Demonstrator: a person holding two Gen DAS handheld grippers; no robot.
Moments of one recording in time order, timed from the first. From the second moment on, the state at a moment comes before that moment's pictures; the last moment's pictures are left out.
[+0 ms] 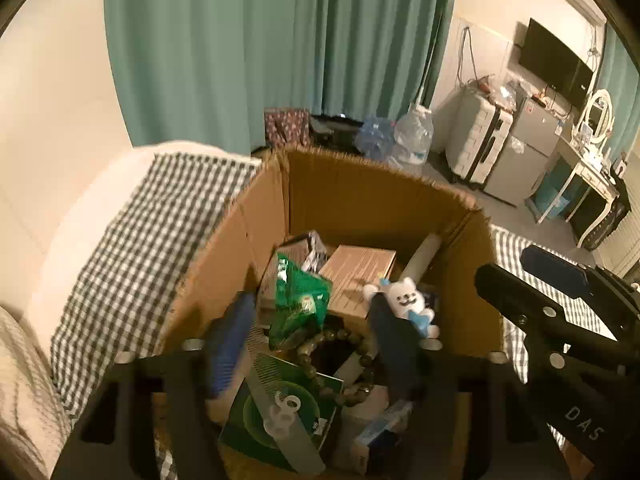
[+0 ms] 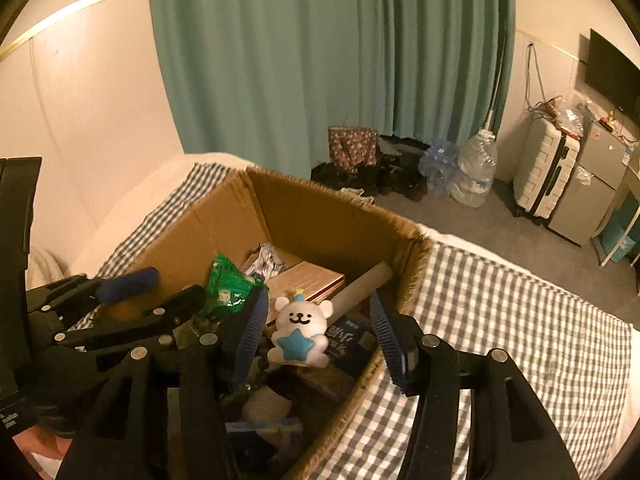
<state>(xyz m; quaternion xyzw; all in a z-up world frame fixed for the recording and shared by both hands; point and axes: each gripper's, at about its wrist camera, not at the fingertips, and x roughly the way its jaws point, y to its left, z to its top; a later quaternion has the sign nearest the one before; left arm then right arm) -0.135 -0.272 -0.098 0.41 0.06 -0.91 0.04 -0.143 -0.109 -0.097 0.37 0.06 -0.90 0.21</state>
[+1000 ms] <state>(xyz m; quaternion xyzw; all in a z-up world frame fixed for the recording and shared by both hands) -0.018 -0.180 0.065 0.25 0.01 -0.97 0.01 -0.010 0.024 0.066 0.23 0.02 -0.97 0.10</state>
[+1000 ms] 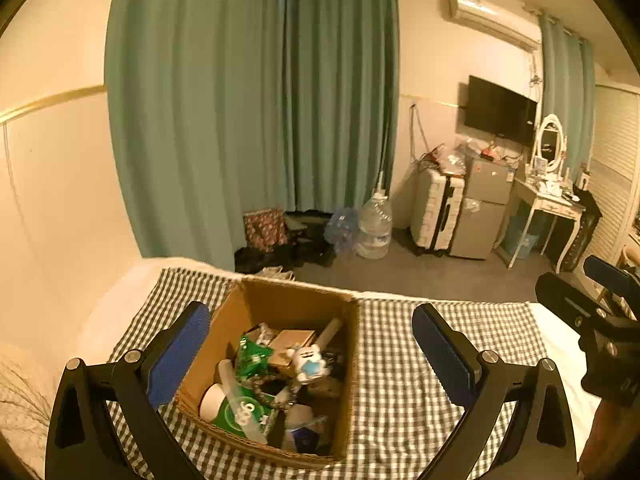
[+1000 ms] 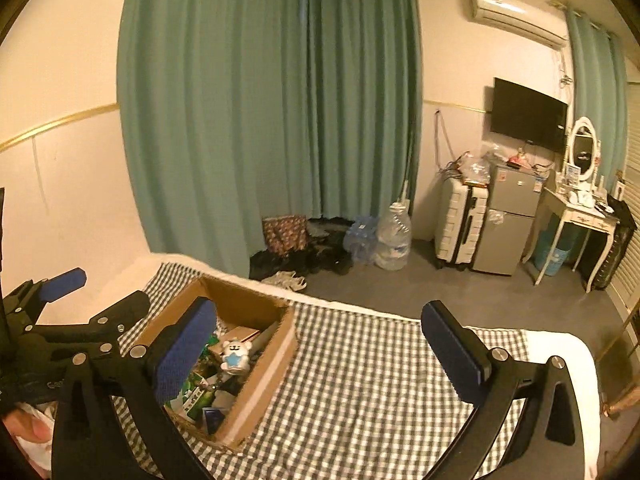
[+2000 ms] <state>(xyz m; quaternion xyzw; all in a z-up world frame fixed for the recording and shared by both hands) 0.039 0.015 0.083 0.23 -0.02 -0.97 -0.12 0.096 0.220 0.090 0.21 -0.01 -0.98 -0.03</state>
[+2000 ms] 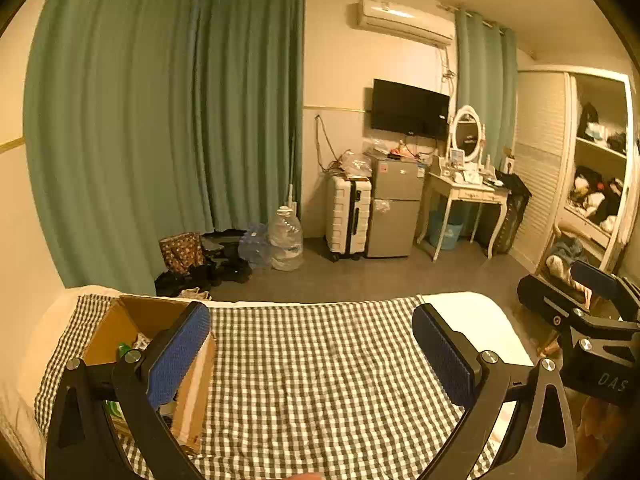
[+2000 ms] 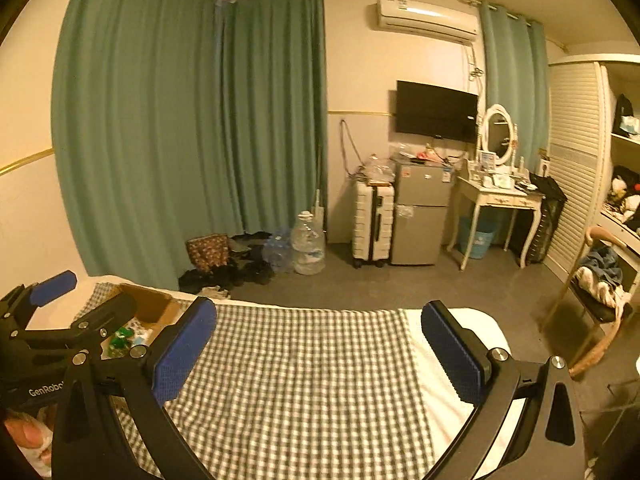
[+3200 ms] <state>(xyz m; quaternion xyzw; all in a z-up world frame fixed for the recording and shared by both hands) 0.029 0.016 0.050 0.27 -0.02 -0.96 -0.10 0.090 0.235 0.044 0.25 -0.02 -0.97 -0.03</state>
